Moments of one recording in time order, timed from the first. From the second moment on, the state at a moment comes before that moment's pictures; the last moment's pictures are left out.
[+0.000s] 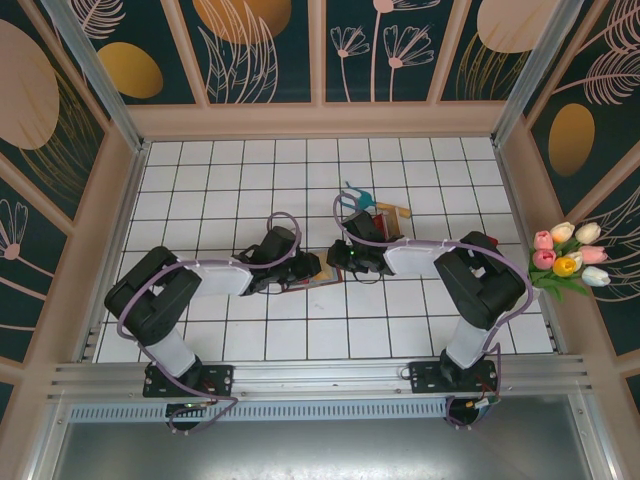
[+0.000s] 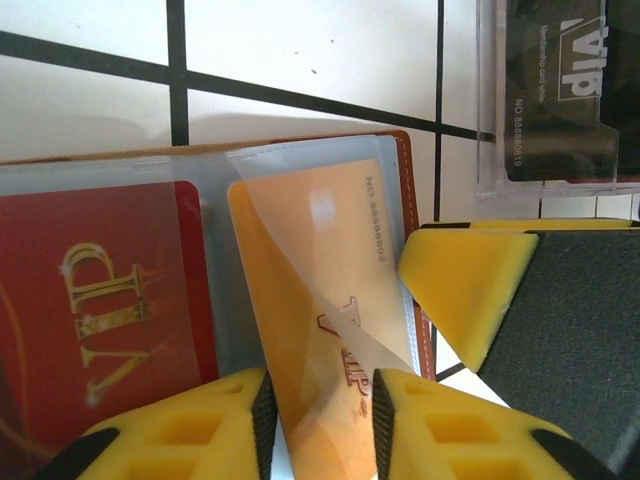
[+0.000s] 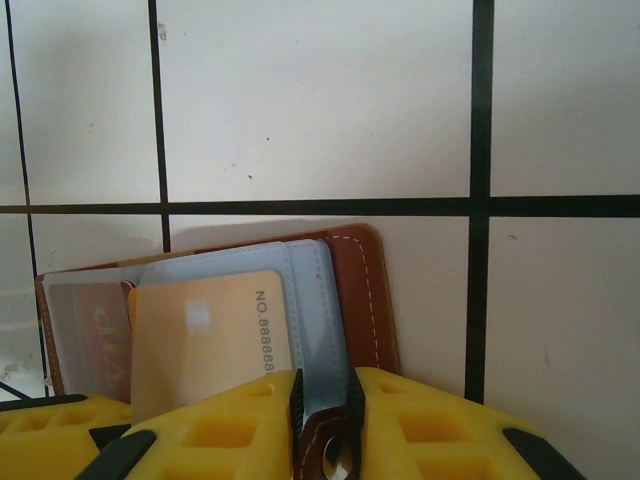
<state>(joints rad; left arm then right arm) -0.71 1.68 0.68 0.20 0.25 -0.96 0.69 1.74 0.84 -0.04 -0.18 0.80</state>
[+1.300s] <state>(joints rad) -0.71 1.56 0.67 0.08 0.14 -0.95 0.69 1.73 0.84 -0.04 -0.15 0.83</state>
